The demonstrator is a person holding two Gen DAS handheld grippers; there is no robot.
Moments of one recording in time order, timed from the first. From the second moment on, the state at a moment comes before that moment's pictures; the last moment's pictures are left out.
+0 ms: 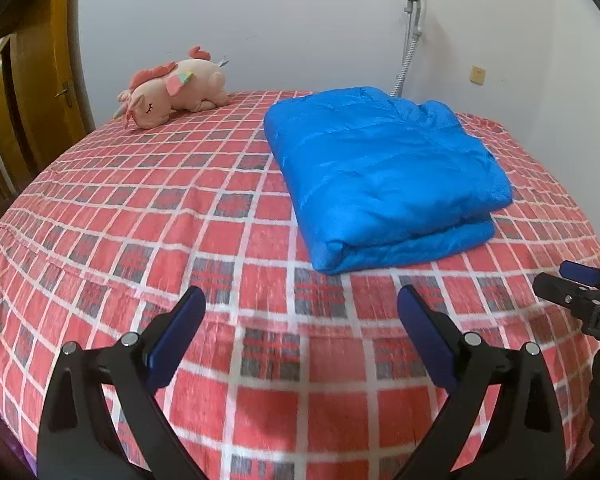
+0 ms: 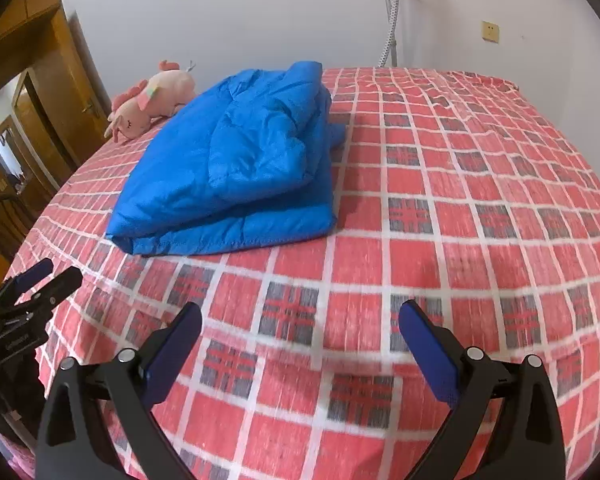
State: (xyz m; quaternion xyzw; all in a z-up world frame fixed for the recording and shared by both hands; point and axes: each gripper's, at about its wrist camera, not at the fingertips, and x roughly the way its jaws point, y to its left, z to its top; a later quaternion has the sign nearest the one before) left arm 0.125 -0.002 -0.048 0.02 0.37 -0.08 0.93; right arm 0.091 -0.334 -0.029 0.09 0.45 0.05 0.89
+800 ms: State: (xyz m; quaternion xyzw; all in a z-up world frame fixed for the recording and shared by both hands) left arm 0.066 0.002 -0.013 0.03 0.33 -0.09 0.94; right arm 0.037 -0.321 0.014 0.07 0.41 0.06 0.91
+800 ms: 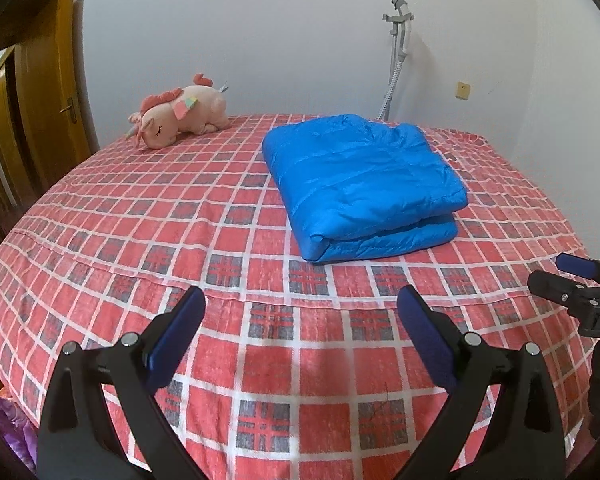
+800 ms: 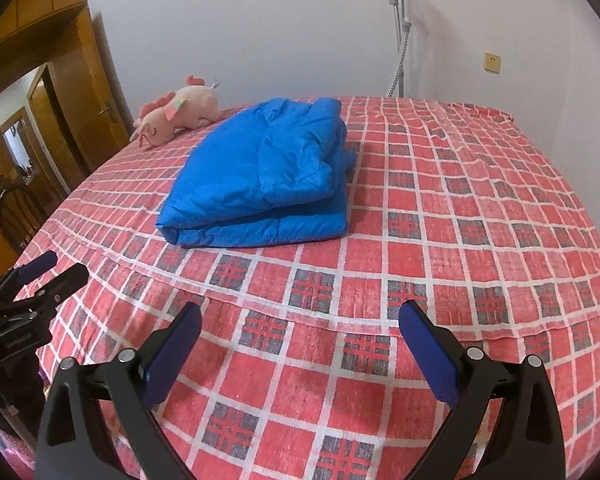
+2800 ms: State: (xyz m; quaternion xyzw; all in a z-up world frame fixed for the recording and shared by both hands) left arm 0.064 0.002 -0.012 0.03 0.33 -0.08 0.94; right arm 0.034 -0.314 0.014 0.06 0.40 0.08 0.91
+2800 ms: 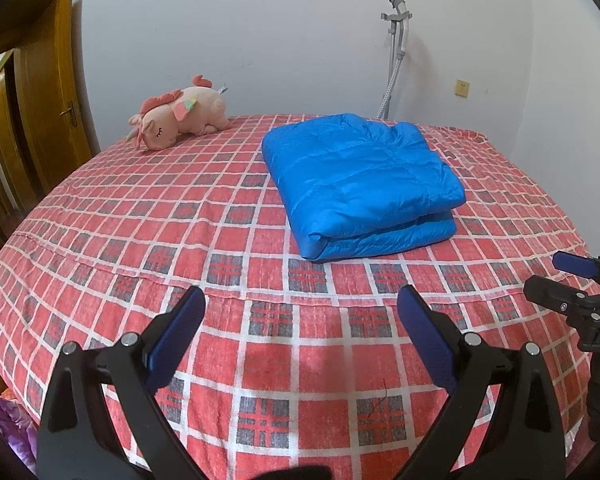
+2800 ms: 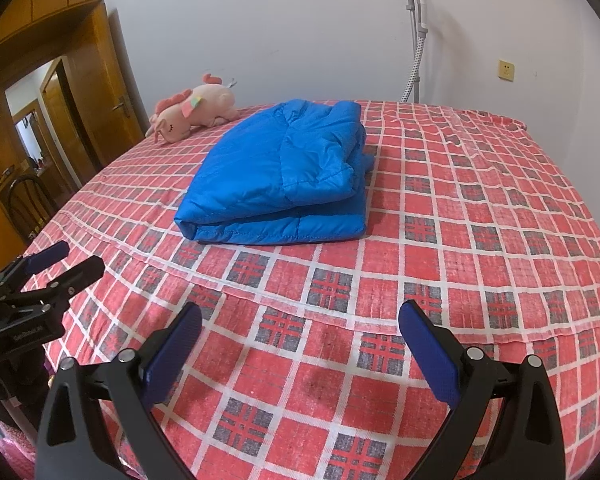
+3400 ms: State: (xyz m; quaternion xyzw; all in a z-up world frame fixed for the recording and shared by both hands) left arm 0.066 0.003 -0.013 0.03 0.34 -0.09 0.94; right arm 0.036 -0.314 0.013 0.06 0.40 0.08 0.91
